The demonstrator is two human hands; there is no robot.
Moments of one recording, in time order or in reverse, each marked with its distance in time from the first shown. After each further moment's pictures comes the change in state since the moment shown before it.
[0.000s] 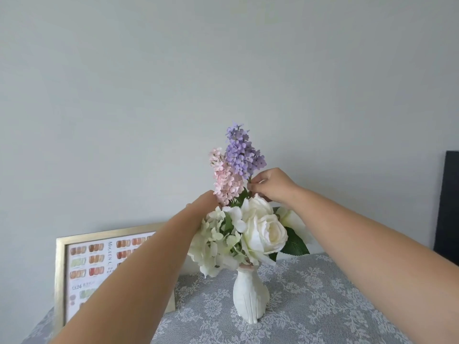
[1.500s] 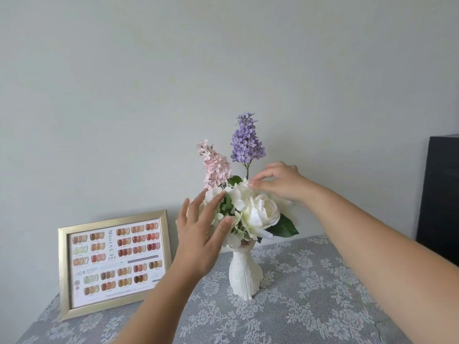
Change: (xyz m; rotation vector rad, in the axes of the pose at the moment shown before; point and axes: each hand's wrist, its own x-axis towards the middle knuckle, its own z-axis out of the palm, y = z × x) left_hand -0.132 -0.053 0.035 0.067 0.323 0.469; right_hand -0.060 0.002 -0.030 -0.351 -0.085 -0.080
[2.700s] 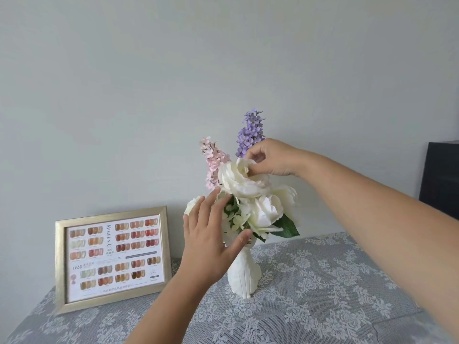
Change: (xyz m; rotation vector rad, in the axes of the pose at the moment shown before) left_hand -0.013 0.017 0.003 0.168 0.044 0.132; right_hand 0.018 -0.051 -0.030 0.071 -0.129 -0.252
